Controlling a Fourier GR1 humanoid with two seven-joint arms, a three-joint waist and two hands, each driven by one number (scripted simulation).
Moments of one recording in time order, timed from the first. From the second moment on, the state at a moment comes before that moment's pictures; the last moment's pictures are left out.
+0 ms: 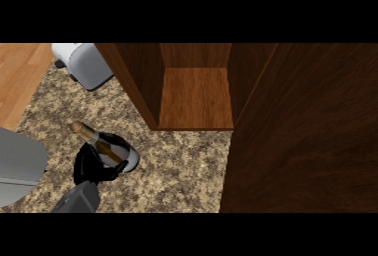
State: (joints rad) left arm -0.43 0.14 0.34 -0.29 0.32 -0.35 -0.85; right arm -0.08 -0.04 0.11 -2.45 -0.09 0.11 0.57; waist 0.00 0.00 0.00
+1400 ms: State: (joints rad) left arm -0.09 0.00 -0.27 -1.19 0.55 0.04 -0.49; right arm -0.08 -0.04 0.06 -2.45 -0.13 0.14 0.58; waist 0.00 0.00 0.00
